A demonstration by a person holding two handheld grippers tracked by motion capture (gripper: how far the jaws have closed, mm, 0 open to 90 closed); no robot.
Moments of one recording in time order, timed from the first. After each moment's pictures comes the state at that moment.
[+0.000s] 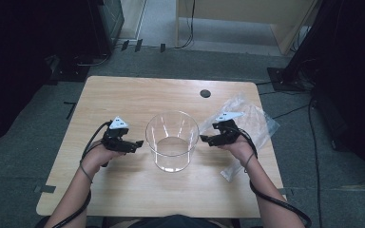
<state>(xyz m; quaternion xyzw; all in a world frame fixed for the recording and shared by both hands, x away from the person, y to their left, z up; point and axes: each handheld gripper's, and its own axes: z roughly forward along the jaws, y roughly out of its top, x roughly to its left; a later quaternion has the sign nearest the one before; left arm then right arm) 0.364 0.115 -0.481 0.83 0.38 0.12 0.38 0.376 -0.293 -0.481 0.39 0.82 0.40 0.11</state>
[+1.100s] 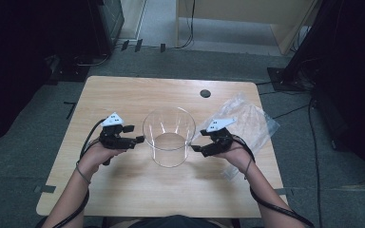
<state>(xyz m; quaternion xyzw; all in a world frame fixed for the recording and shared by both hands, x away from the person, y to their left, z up) 0.361 0.117 -0.458 0.79 0.37 0.08 0.47 0.347 -0.263 -0.468 0.28 0.86 0.42 0.09</state>
